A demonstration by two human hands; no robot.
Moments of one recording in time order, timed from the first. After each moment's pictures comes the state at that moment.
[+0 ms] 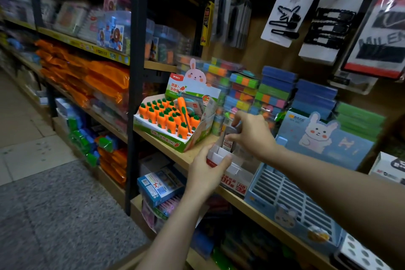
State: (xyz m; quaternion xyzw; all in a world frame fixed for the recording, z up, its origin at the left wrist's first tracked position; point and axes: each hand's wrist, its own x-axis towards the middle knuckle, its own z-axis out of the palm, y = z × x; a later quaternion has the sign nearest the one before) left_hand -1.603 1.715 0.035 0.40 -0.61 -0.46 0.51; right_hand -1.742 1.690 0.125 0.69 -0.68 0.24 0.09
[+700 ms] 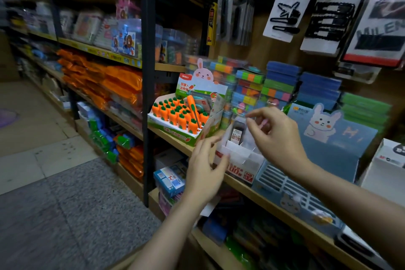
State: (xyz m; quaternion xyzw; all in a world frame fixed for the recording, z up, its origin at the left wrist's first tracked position) left_hand -1.573 1.748 0.036 0.37 -0.69 -0.27 0.55; right_hand -1.726 1.774 0.133 0.67 -0.57 0.46 0.11
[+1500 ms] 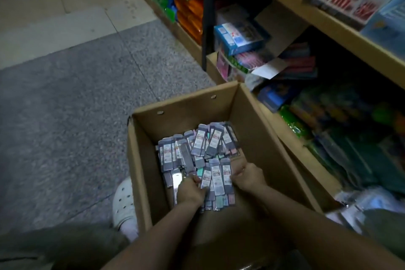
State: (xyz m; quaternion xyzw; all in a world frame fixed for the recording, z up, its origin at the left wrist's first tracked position) left_hand -1.482 1.971 -0.295 0.80 -0.34 -0.47 0.14; right_hand -1.642 1.916 -0.254 0.55 -0.74 -0.03 -0.39
